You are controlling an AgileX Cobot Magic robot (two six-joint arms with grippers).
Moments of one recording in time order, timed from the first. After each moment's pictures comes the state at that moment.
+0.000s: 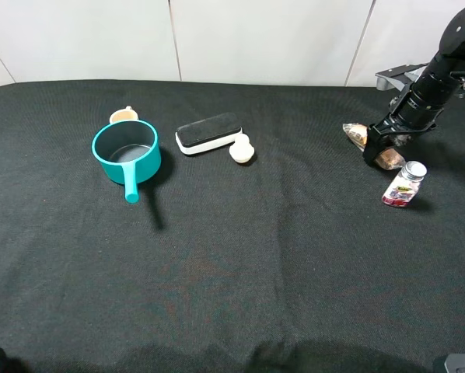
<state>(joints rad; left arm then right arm) 0.03 -0.01 -0.49 0.14 1.06 -0.04 -0.03 2.17 -1.40 0.20 0.82 -0.64</state>
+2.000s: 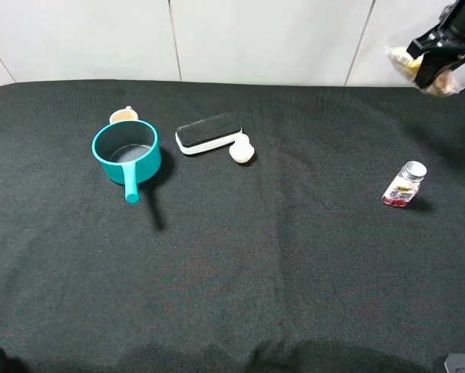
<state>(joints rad) 0.03 -0.01 -0.49 0.14 1.06 -0.04 -0.03 1.95 -1.65 0.10 1.15 -0.42</state>
